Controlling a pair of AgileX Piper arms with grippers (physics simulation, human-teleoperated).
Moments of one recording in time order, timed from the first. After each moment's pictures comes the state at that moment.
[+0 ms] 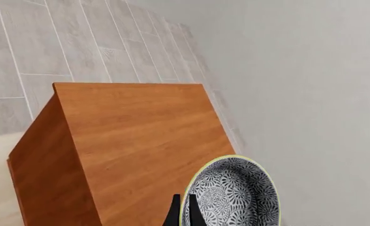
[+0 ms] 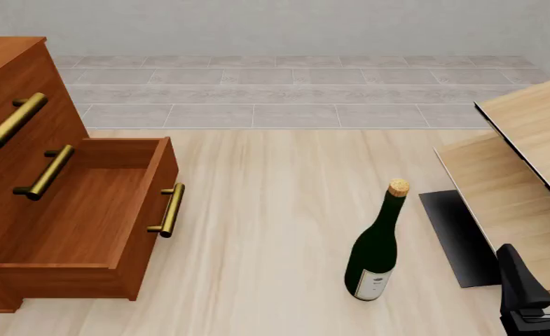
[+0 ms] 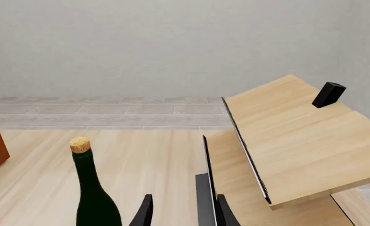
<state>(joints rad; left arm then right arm) 0.68 0.98 -1.22 0.60 -0.82 0.00 0.01 0.00 0.00 0.00</state>
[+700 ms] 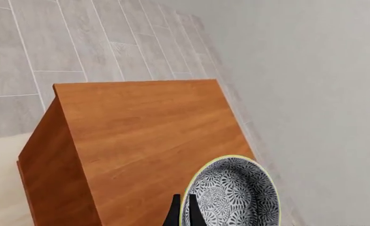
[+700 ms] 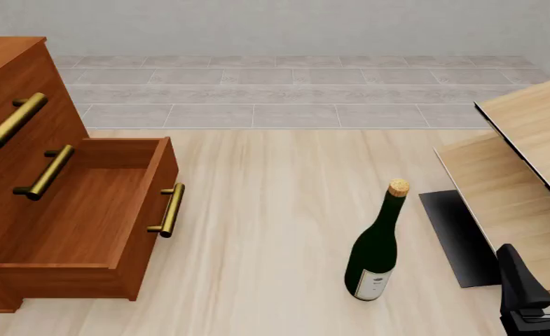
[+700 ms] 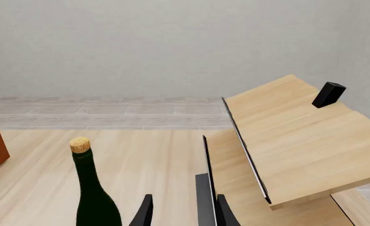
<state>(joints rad) 0.68 1.05 -1.18 0.55 -0.78 0.00 0.01 0.00 0.00 0.00</state>
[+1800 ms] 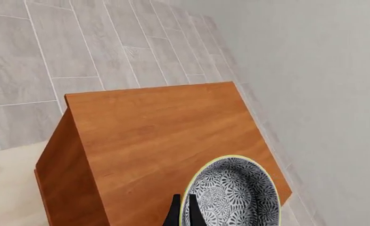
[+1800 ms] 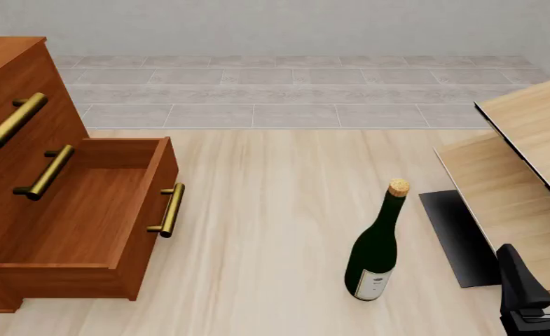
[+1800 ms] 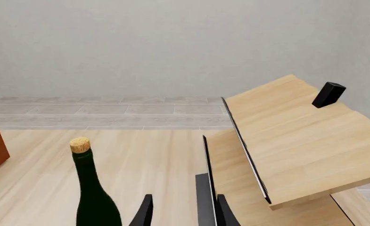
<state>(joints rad) 0.72 1.10 -1.14 0.49 -0.72 0.00 0.01 0.00 0.00 0.00</state>
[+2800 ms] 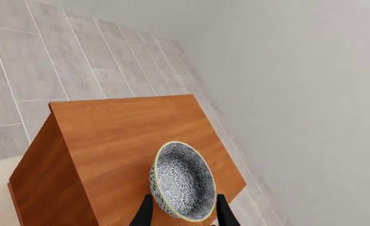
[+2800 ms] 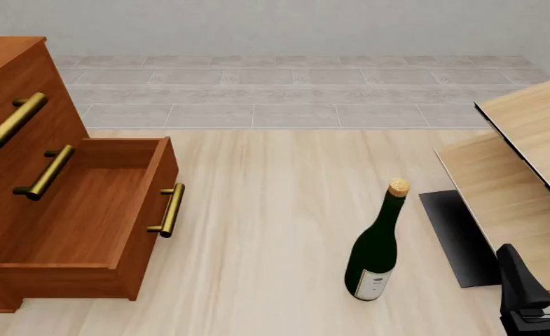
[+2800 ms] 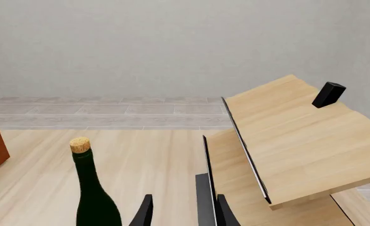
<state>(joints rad) 0.69 0.95 -1.19 0.53 -0.74 0.00 0.01 0.00 0.00 0.00</state>
